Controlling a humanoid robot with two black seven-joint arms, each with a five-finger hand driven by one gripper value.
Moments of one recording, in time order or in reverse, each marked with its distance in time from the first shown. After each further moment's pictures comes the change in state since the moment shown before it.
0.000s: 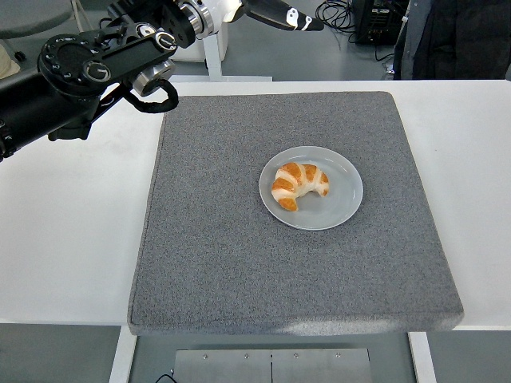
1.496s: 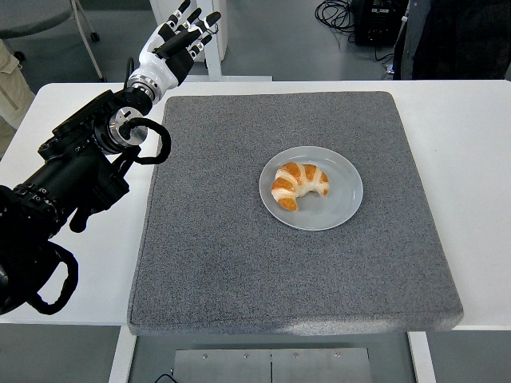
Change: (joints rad) left arm 0.369 -0.181 -0.683 0.420 -0.367 -0.247 0.150; right arm 0.000 0.000 0.002 0.003 0.000 0.001 0.000
